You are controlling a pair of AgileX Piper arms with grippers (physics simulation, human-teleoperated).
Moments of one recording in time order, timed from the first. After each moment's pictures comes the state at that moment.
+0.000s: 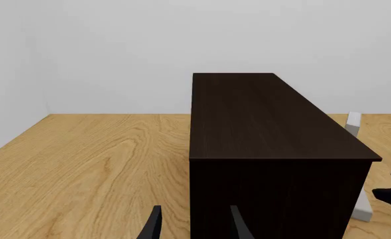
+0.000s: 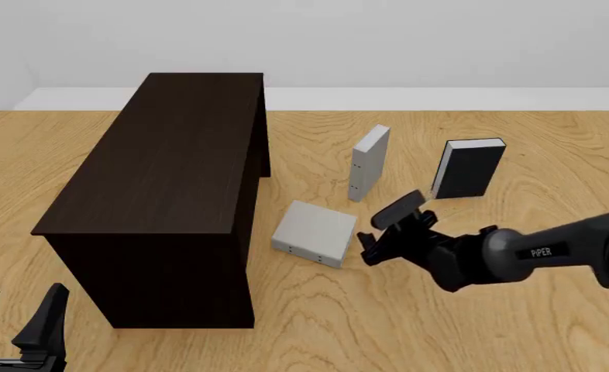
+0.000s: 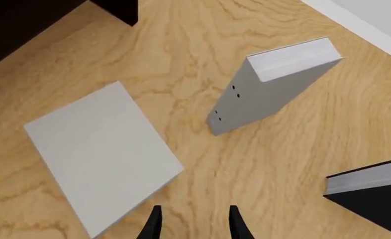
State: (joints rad) left arm 0.00 0.00 0.00 0.00 0.00; right arm 0.36 1.89 -0.78 -0.42 -0.28
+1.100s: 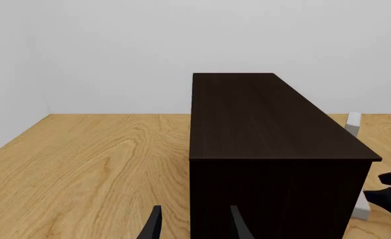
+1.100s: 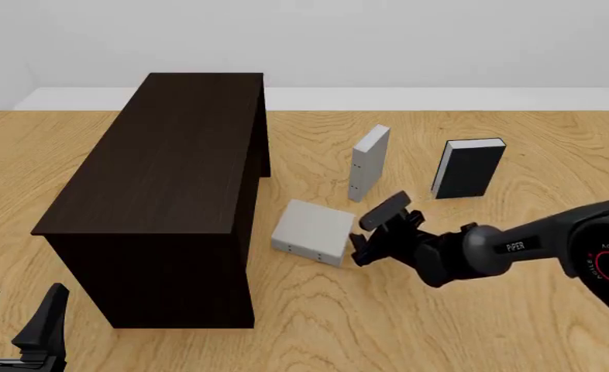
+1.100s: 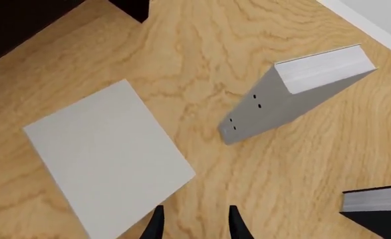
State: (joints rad) left arm 0.00 0.00 0.00 0.00 0.00; right arm 0.38 1.97 -0.85 -0.41 -0.31
